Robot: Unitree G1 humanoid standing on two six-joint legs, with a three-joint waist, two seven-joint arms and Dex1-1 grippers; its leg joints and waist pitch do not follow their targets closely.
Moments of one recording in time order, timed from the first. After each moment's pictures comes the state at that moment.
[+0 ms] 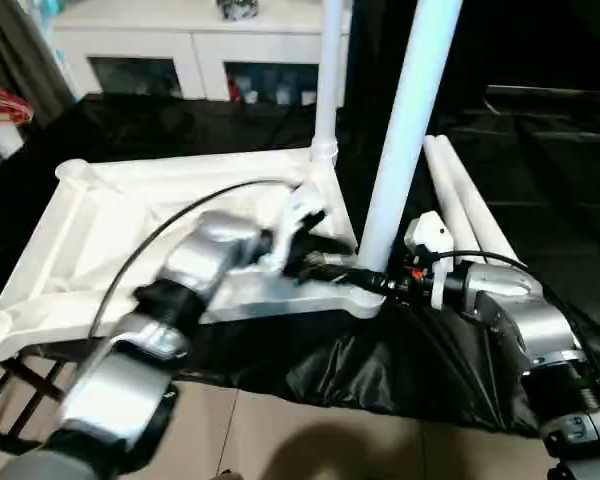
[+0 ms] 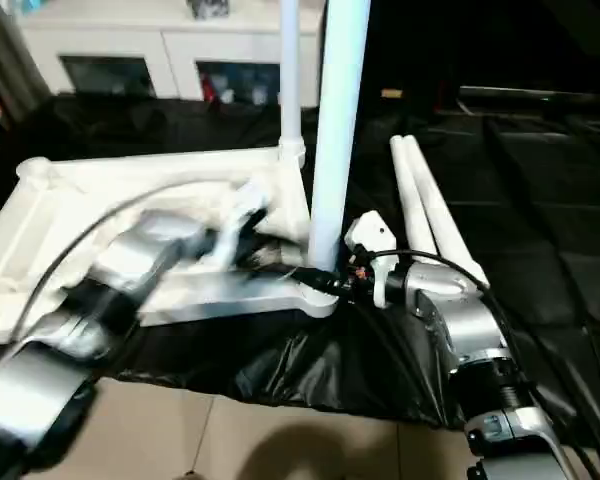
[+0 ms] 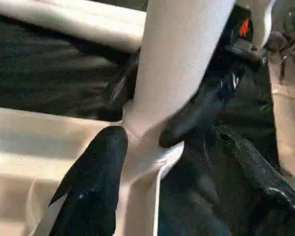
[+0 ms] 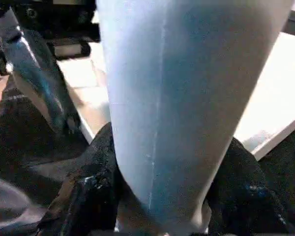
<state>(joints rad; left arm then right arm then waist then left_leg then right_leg) -0.82 0.27 -0.28 0.67 -0.17 0.28 -1.24 -0.47 -0.39 0.12 0.41 0.21 0.17 1.01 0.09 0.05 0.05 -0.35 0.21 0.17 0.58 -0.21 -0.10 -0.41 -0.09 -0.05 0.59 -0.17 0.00</state>
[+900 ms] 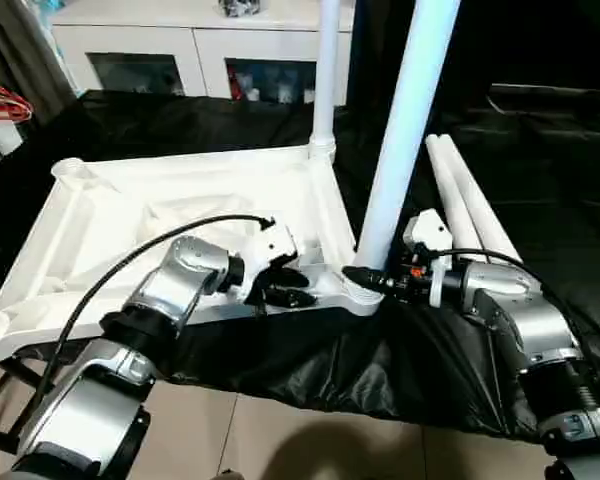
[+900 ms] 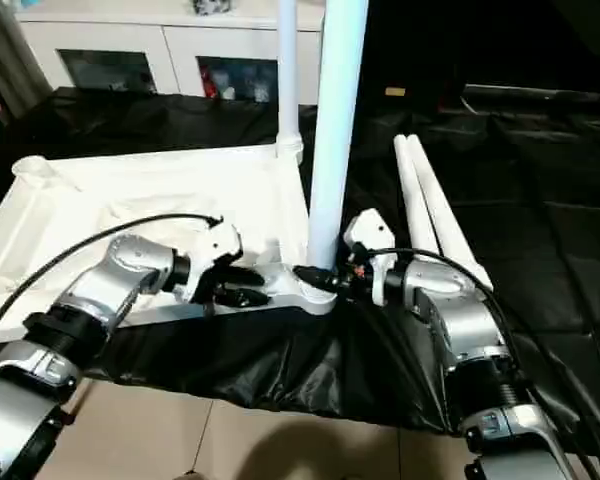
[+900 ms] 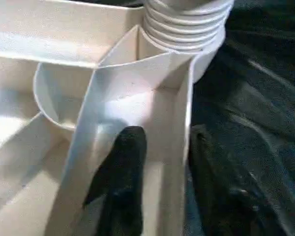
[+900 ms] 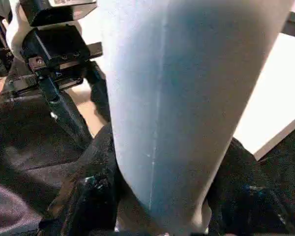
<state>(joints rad) -0.73 0.33 -0.35 0.73 -0.01 0.17 -1.15 -0.48 -0.38 0.12 0.42 0.21 0.17 1.01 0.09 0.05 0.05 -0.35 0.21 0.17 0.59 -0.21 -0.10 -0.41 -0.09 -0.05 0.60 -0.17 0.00</state>
